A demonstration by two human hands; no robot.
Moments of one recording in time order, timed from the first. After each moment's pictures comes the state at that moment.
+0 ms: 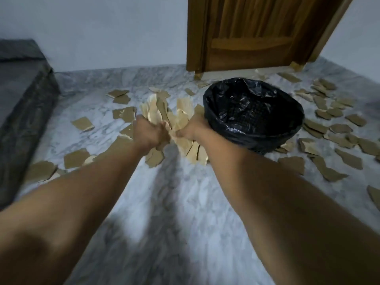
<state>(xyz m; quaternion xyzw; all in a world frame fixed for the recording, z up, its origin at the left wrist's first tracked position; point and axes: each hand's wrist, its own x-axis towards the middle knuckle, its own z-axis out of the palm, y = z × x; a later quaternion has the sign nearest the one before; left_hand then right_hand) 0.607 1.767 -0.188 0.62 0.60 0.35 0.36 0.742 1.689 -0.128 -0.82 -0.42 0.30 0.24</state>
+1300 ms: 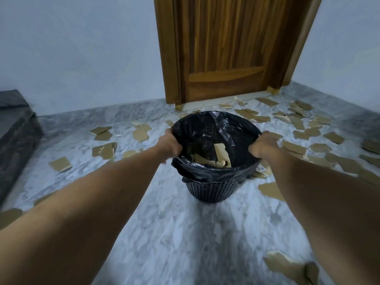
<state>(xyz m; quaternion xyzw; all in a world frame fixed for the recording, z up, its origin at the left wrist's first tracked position) 0.777 1.748 -0.118 0.74 0.55 0.10 0.37 1.020 1.611 -0.120 -0.93 -0.24 0.17 0.24</state>
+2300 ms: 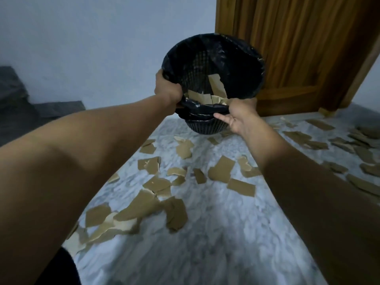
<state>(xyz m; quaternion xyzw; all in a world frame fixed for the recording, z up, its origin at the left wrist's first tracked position) 0.669 1.925 0.034 0.56 0.49 0.52 0.42 0.821 1.834 0.004 -0.53 -0.19 0.39 0.73</state>
